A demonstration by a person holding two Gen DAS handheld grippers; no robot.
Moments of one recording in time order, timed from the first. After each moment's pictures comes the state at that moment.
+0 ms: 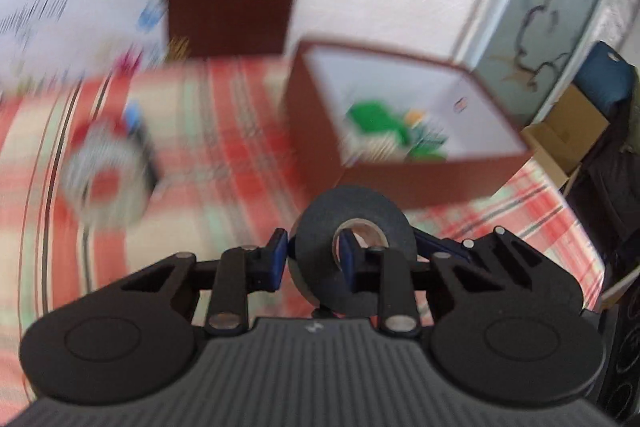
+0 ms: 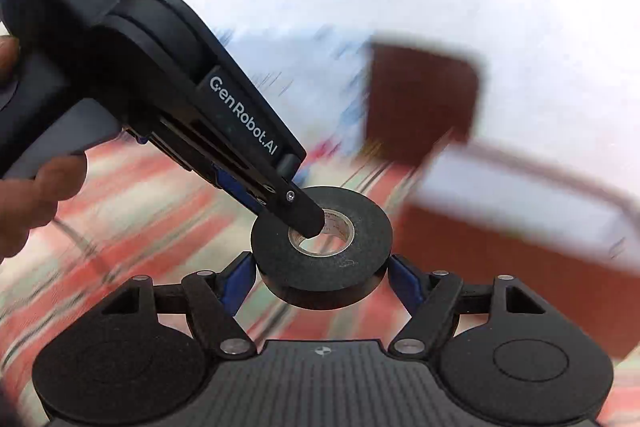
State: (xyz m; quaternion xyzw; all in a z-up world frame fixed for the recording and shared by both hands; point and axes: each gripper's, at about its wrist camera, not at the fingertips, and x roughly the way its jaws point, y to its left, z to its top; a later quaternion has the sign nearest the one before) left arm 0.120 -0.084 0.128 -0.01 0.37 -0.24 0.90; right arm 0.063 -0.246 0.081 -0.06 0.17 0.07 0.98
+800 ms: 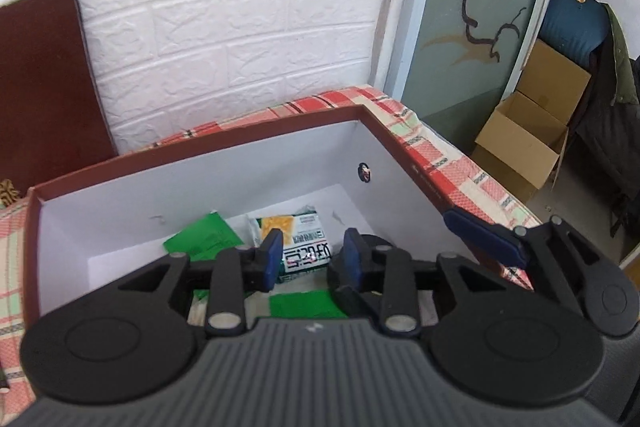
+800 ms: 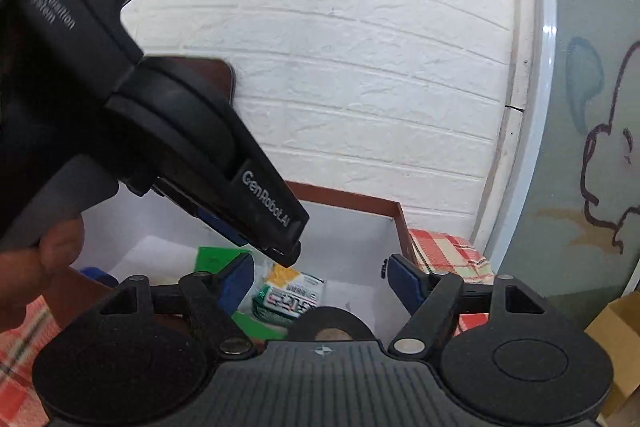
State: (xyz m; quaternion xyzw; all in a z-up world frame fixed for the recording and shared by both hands) left arm 0.209 -0.321 0.121 0.08 0.35 -0.29 0.89; right arm 0.103 -0.412 0.087 -0.04 0.15 -0.13 0.98
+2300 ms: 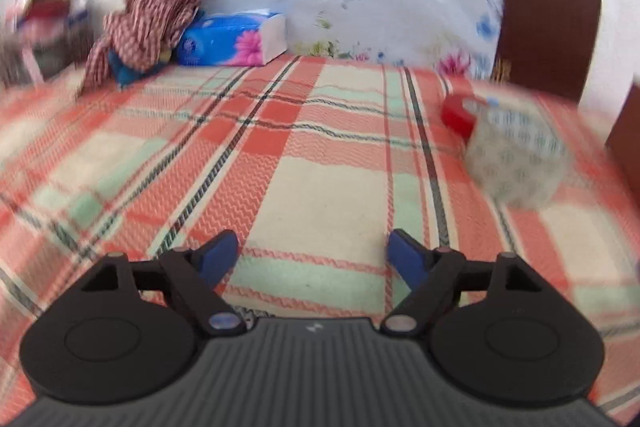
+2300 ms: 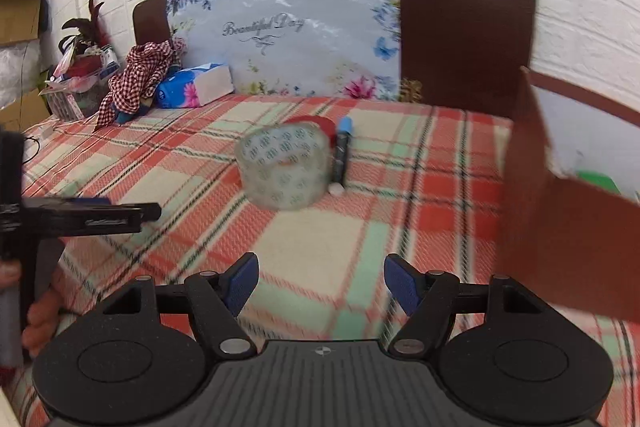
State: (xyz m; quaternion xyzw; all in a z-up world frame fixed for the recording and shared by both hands) left arm 0.120 0.161 0.003 -0.07 0.30 0.08 0.95; right arm 0.166 -0.171 0.055 0.00 0.30 0.09 0.95
